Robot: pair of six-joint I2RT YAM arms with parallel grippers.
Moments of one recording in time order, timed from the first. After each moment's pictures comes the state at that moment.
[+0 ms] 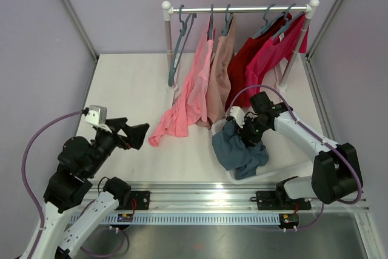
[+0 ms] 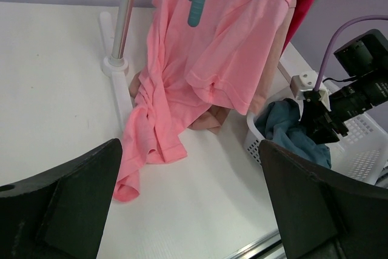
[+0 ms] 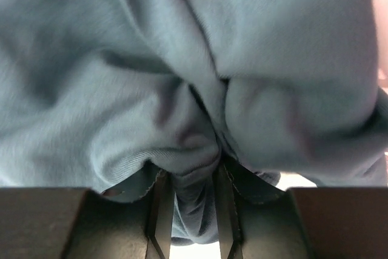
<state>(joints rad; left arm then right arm) -0.52 0.34 0.86 -0.61 -0.04 -0.34 0.38 1.36 0.92 -0.84 -0.41 -0.69</state>
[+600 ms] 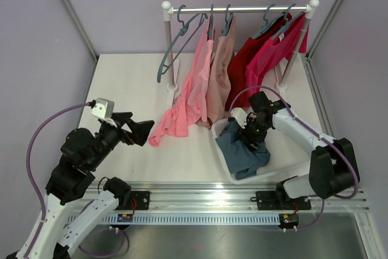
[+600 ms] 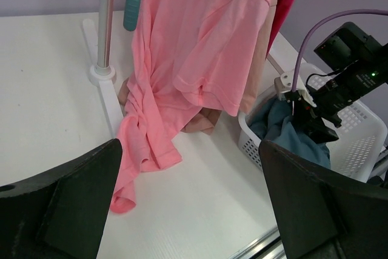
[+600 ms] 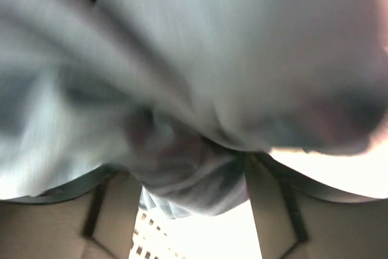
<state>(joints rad) -0.52 0.42 0.89 -0.56 0.03 -0.29 0.37 1.42 0.94 -0.90 -0.27 -0.67</state>
